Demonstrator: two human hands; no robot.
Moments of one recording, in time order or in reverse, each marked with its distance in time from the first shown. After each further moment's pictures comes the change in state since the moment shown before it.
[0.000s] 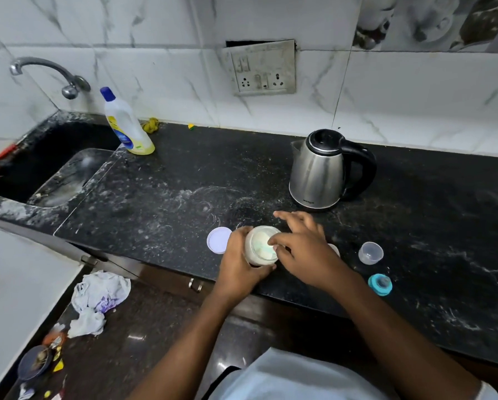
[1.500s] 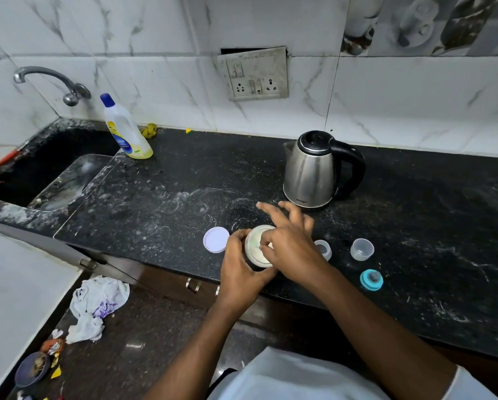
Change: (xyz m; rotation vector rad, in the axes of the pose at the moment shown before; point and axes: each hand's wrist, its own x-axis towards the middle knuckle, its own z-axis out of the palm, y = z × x) left_hand -0.033 0.049 0.009 -0.153 0.137 -0.038; right_hand -0.001 -0.025 0.001 -0.172 0.159 -0.027
